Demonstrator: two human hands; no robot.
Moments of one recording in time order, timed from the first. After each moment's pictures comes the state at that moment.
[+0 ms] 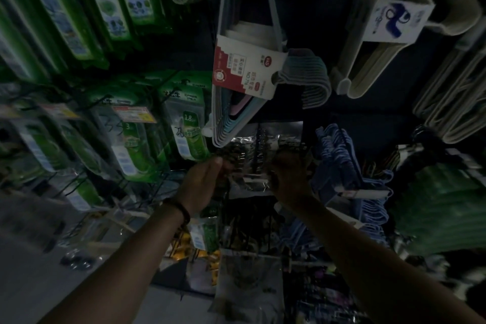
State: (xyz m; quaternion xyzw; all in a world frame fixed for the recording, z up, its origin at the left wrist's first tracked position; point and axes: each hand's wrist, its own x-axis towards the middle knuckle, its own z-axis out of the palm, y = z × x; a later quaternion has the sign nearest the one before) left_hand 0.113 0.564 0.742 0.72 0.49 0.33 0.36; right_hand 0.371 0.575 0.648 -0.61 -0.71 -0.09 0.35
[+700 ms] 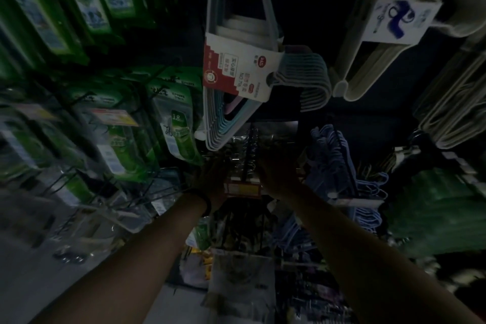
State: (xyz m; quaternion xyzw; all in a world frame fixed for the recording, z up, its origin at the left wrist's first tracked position) left_hand 0.149 0.622 0.687 0.80 0.56 0.00 0.20; right_hand 0.368 0.602 0.667 -0.65 -0.73 0.00 0.22
